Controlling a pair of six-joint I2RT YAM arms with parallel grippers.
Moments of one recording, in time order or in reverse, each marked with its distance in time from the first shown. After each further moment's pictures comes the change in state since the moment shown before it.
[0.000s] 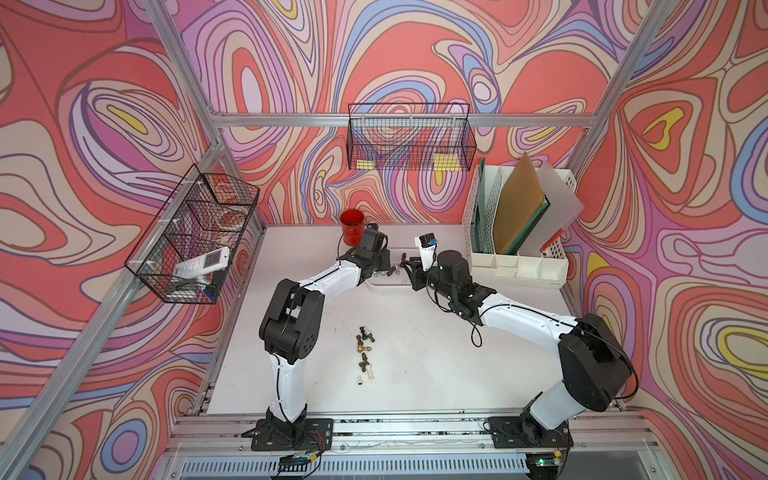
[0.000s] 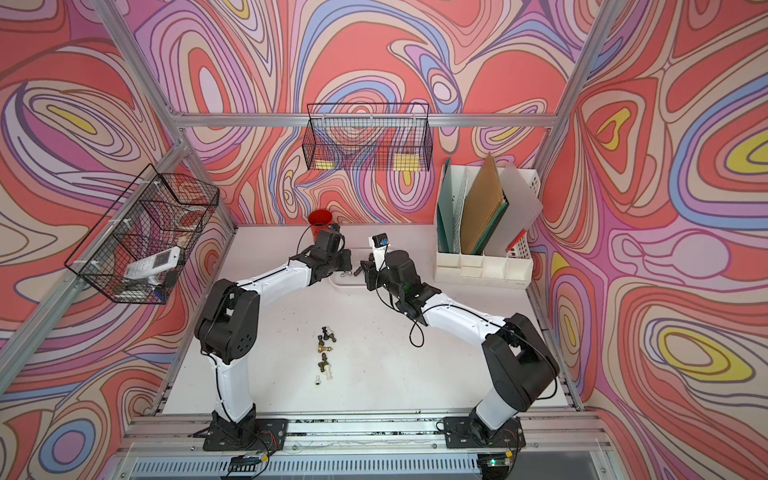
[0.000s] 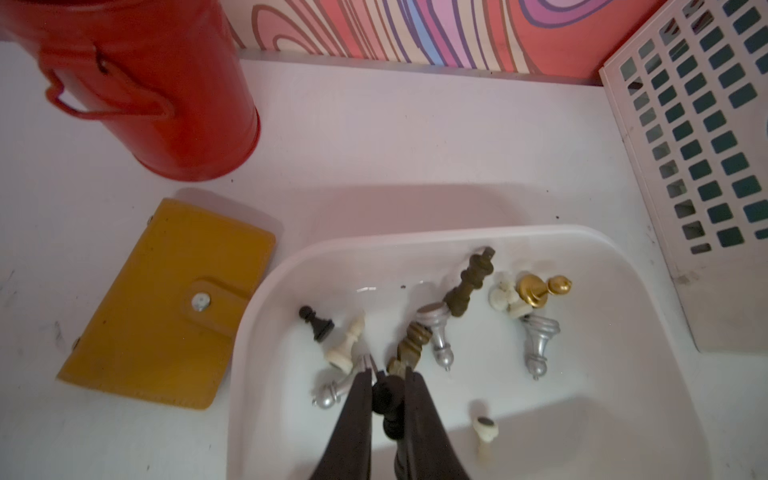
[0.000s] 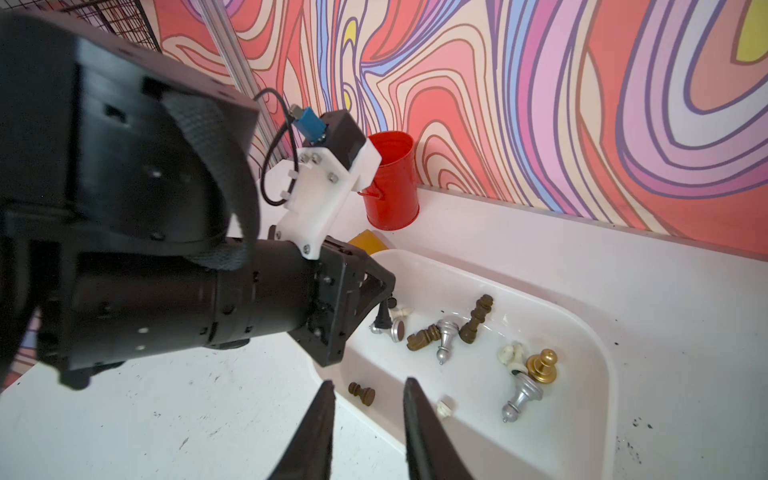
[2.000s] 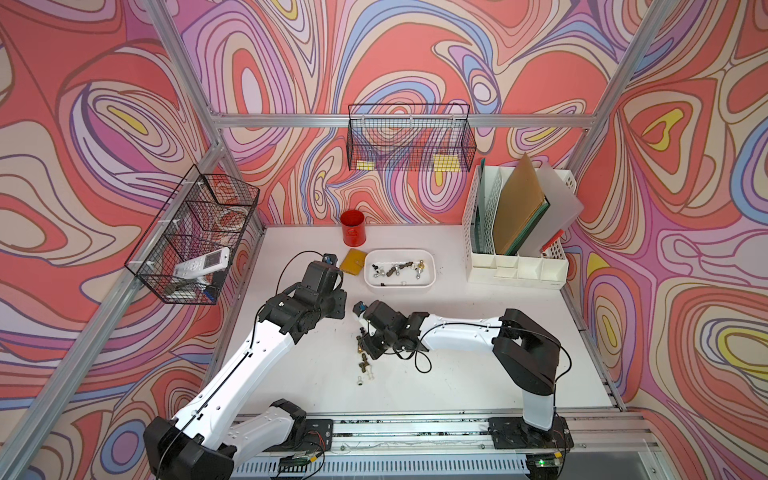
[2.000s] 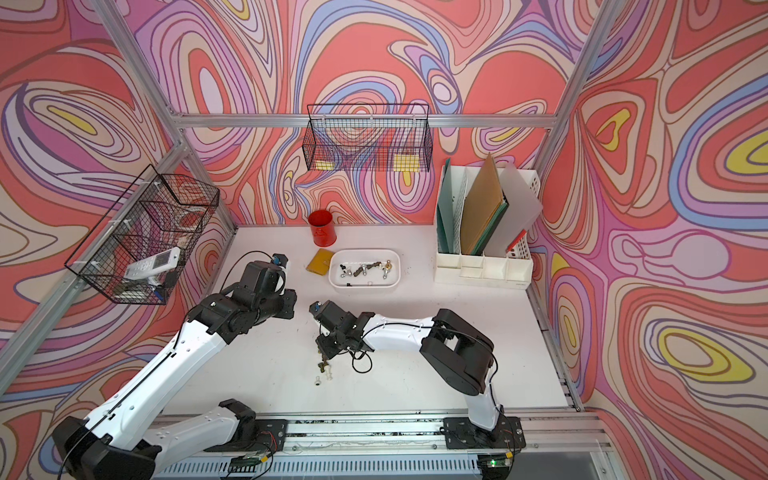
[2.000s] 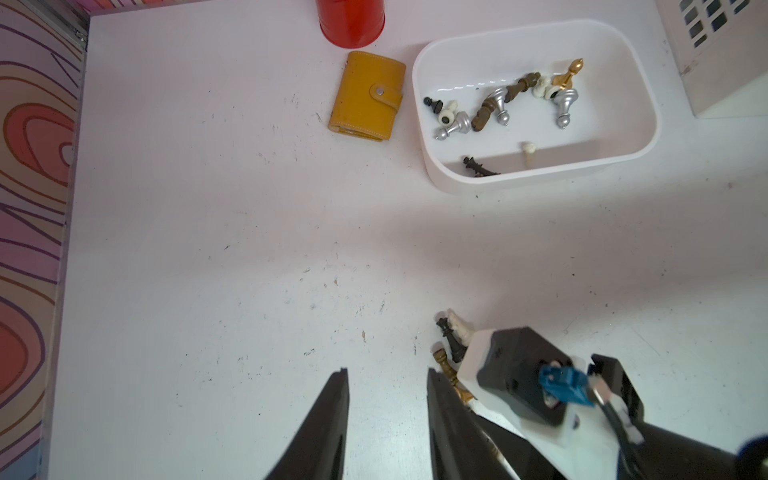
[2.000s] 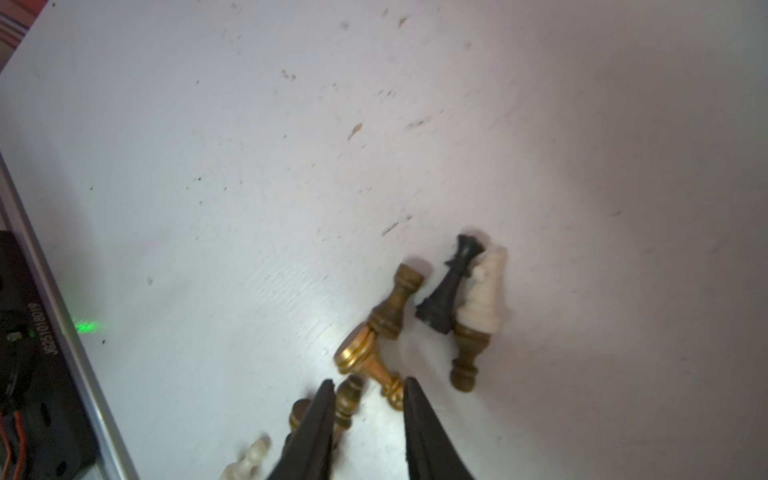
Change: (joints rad) left arm -0.005 -0.923 -0.401 -0.721 -0.107 0.116; right arm 0.438 0.332 0.238 -0.563 -0.095 0.143
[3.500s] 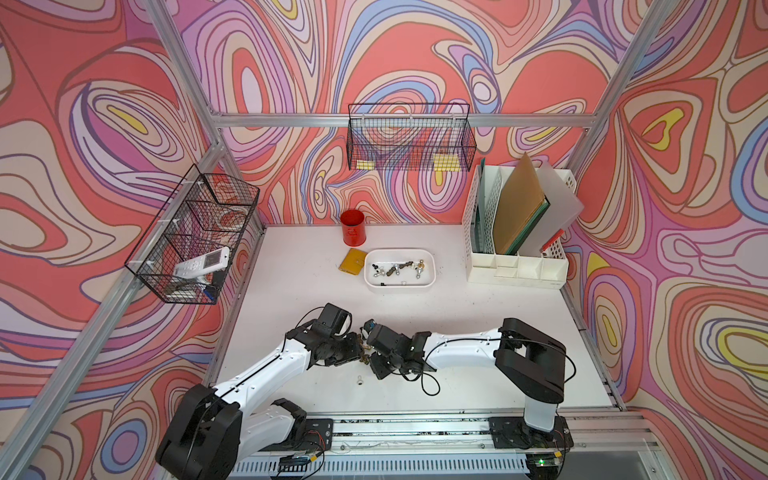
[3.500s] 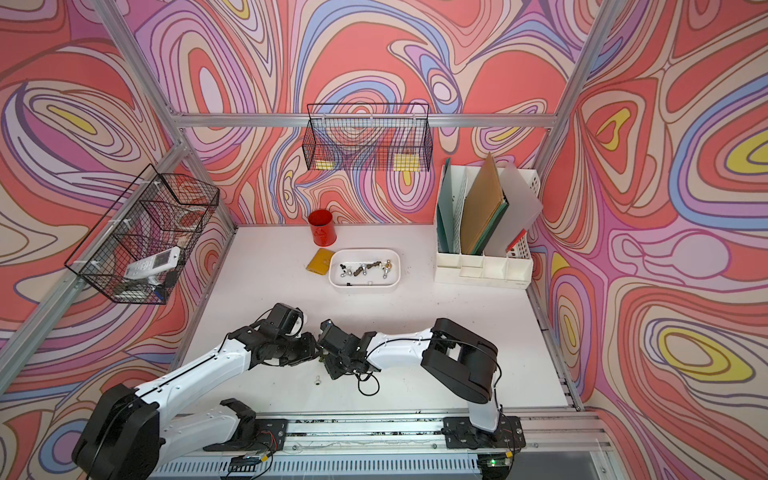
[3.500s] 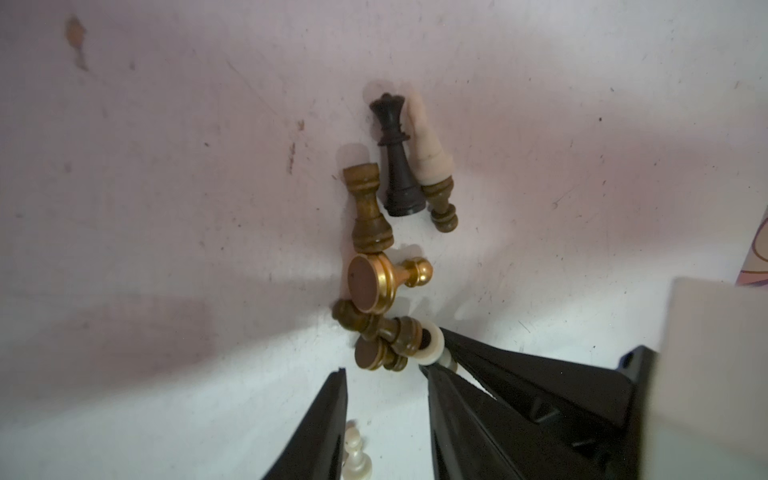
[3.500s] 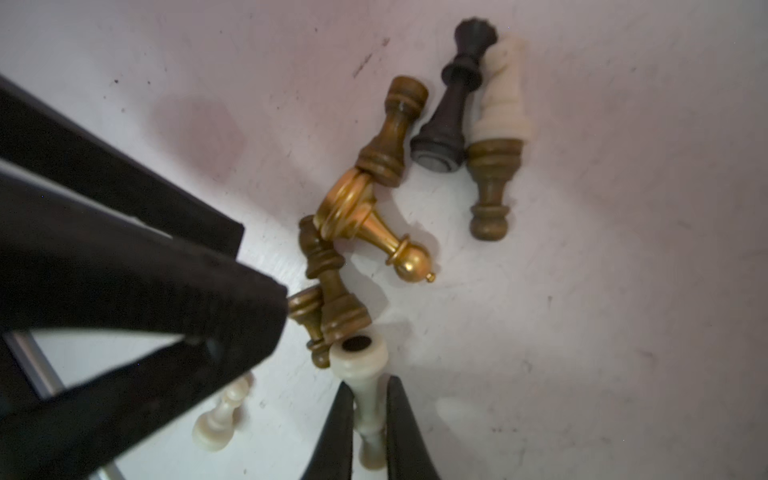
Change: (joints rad) left arm -0.021 0.062 -0.521 0.349 0.492 -0.489; right arm 0.054 -0.041 -0.175 0.079 0.076 0.195
